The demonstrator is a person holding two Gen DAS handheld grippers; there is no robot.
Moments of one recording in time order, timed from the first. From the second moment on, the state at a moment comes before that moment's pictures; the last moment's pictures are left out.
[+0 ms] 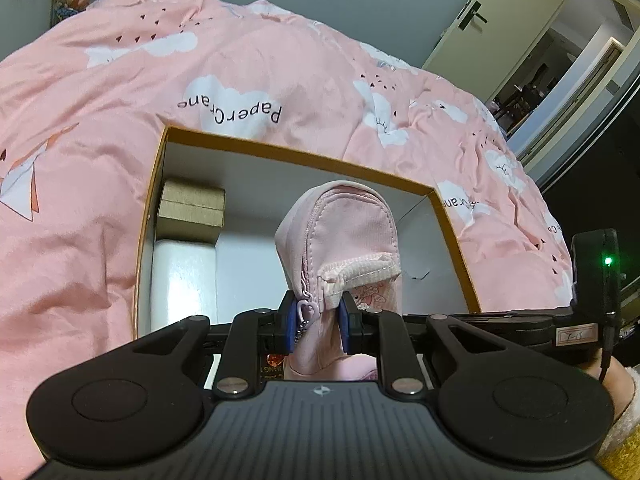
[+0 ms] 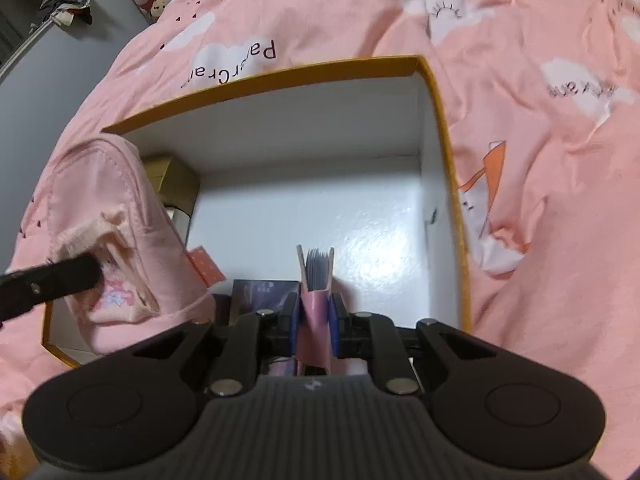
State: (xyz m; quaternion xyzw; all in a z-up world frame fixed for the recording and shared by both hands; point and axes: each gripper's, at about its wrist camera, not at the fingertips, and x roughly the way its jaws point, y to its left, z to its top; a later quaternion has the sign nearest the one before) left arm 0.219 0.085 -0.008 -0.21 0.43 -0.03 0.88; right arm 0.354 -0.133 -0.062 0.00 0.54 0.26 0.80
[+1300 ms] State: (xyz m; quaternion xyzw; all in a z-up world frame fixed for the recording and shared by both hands) left arm 0.291 0.015 -0.072 -0.25 0.56 -0.09 0.79; right arm 0.296 -0.193 -0.010 -0.06 0.35 0.17 0.92
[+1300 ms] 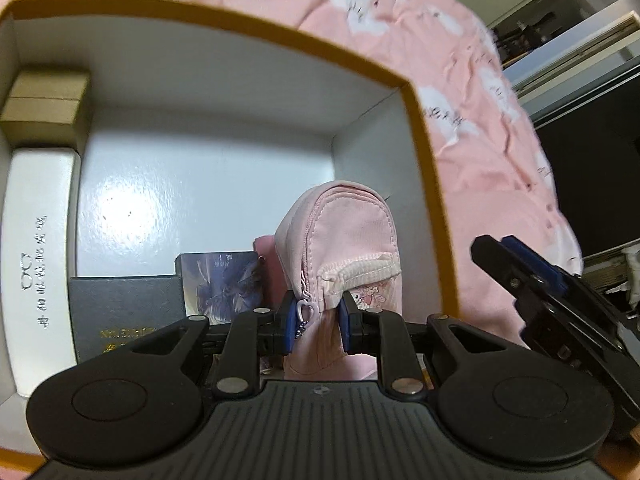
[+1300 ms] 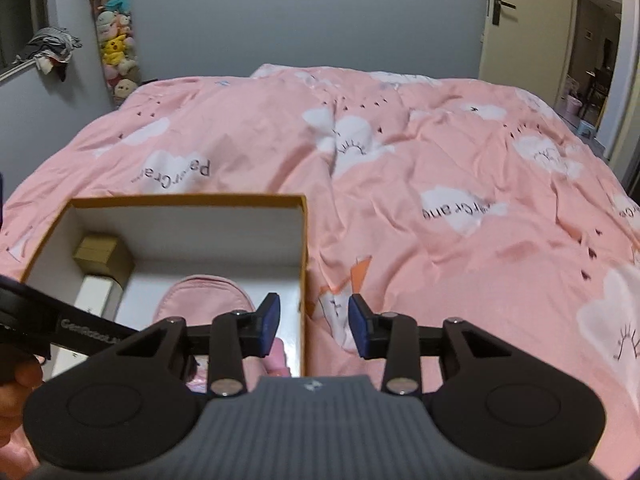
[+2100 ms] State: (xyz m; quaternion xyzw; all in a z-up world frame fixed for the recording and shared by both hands) left arm 0.290 -0.018 -0.080 -0.15 0.55 -0.08 0.82; right arm 0.297 -0.202 -0.042 -0.03 0.40 0.18 0.90
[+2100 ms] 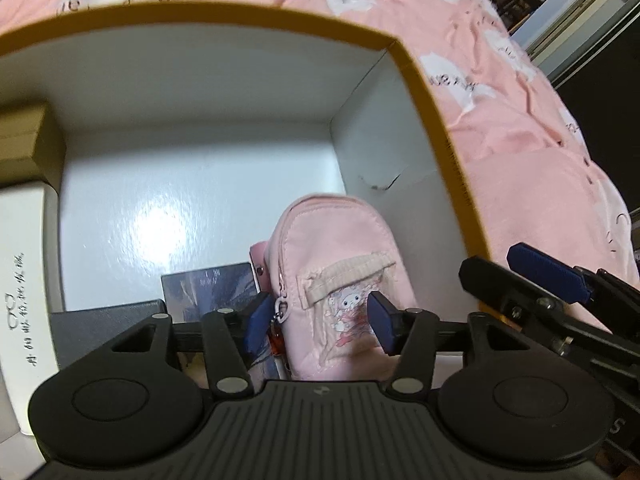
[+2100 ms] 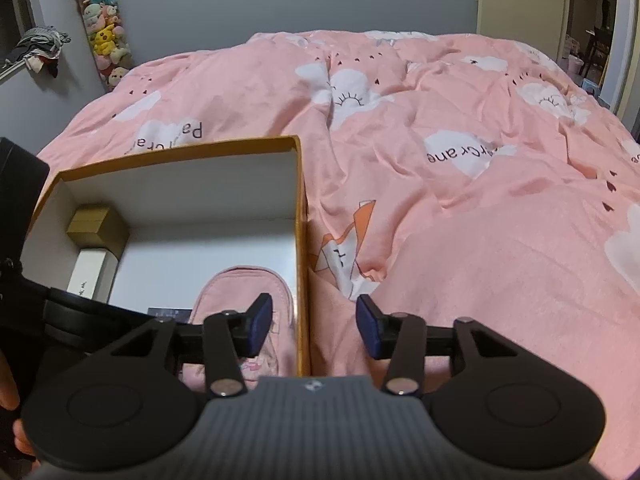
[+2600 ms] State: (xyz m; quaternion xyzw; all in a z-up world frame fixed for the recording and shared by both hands) left arm 0.209 -0.010 0.017 -0.10 0.41 -0.09 0.90; right arm 0.249 -0.205 -0.003 -0.01 0.35 0.20 0.91
